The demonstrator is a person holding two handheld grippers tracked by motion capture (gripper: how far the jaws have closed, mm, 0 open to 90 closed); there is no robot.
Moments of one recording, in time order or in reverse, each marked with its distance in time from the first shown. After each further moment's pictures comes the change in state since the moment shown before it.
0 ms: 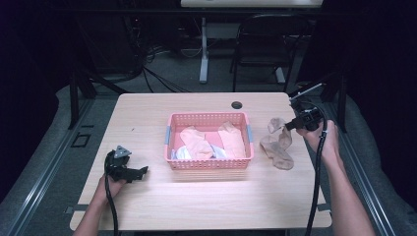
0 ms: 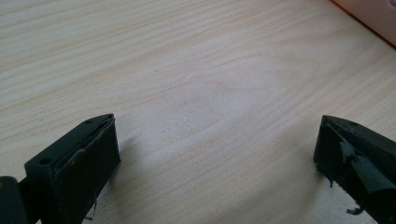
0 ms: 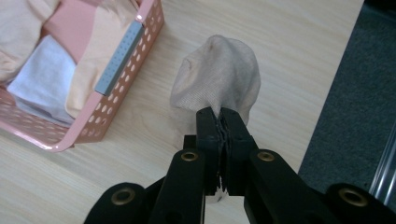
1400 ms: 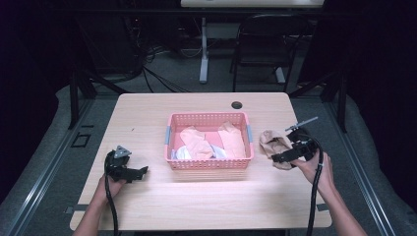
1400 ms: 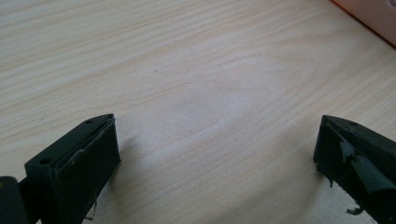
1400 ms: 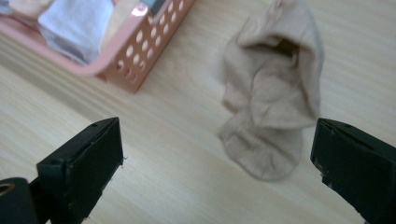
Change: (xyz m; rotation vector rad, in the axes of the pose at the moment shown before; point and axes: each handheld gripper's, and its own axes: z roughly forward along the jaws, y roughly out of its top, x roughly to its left) left arm 0.000 0.000 0.000 -0.001 0.003 -0.002; right arm 0.028 -0.078 0.034 -0.041 0.138 -0.038
